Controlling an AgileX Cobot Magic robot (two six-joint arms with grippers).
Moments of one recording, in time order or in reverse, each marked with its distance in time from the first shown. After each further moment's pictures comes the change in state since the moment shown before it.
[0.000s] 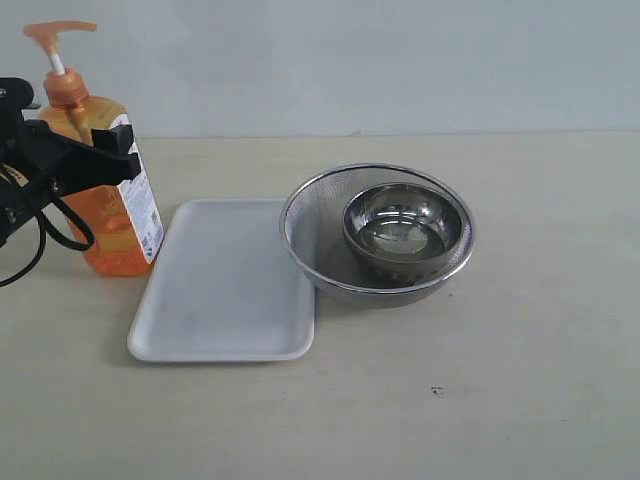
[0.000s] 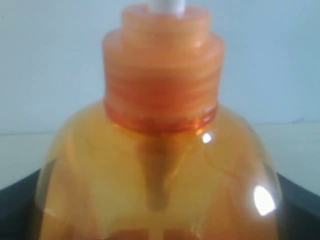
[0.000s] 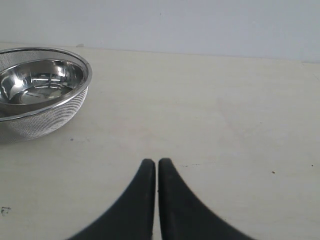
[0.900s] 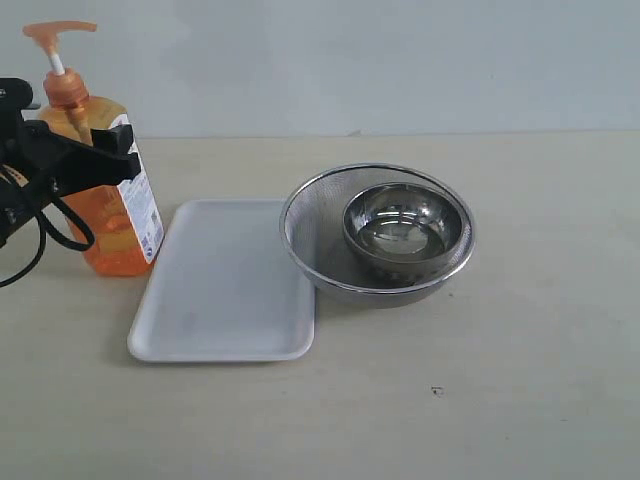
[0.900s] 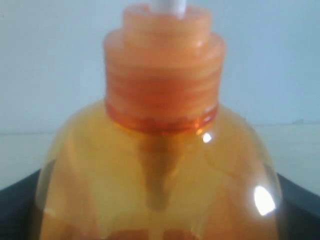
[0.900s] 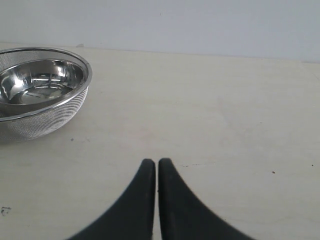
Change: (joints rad) left arm 0.000 0.000 0.000 0.000 -0.006 -0.003; right arm 0.000 0.000 0.000 0.000 0.000 0.000
